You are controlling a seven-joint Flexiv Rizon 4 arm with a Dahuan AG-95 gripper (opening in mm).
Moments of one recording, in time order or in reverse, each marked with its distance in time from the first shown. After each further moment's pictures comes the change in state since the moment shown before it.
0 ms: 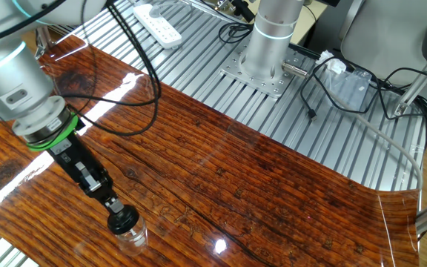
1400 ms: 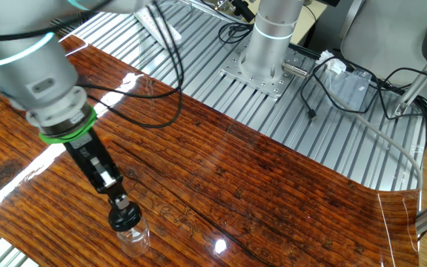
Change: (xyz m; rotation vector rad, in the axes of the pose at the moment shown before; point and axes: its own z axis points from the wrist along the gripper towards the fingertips) arm 0.014 0.022 -0.018 0.132 -0.101 -0.062
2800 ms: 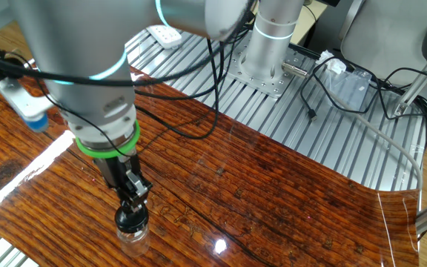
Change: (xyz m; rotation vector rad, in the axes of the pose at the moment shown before) arm 0.011 0.023 0.005 0.231 -0.071 -0.146
